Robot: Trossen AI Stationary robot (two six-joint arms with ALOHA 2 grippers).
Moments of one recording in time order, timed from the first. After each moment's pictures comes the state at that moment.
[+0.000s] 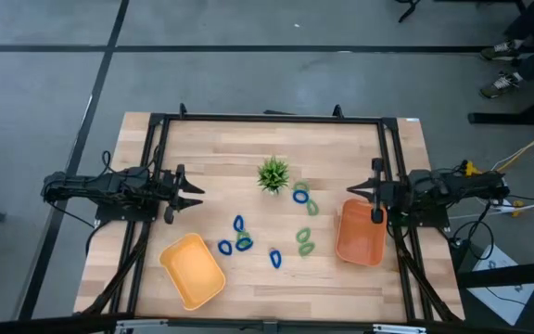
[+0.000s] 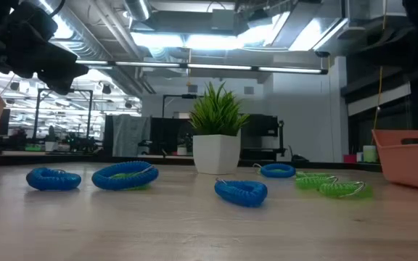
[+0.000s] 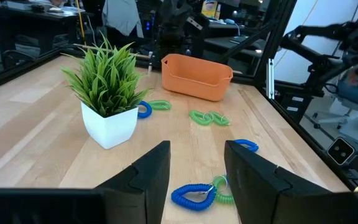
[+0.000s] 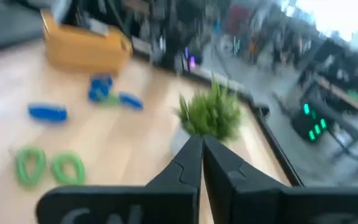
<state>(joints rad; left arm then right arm) -0.04 0.02 0.08 -0.18 0.01 -0.19 0.16 0.14 0.25 -0.30 0.25 -0.40</state>
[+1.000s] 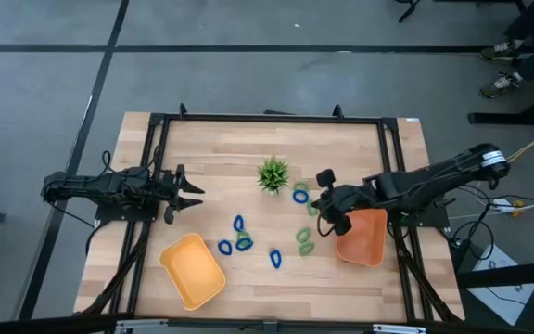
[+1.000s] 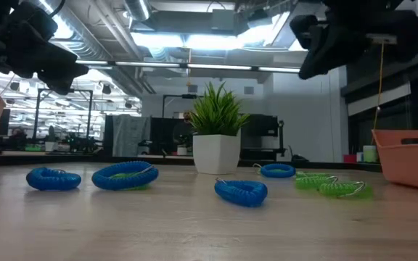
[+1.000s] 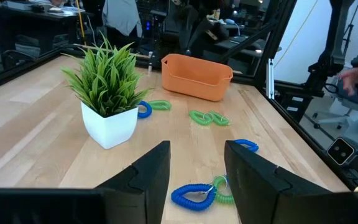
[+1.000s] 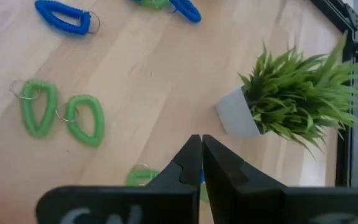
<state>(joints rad) -0.04 0.02 0.07 -0.18 0.01 -0.19 0.24 1.19 0.83 -0.43 0.28 -0.45</state>
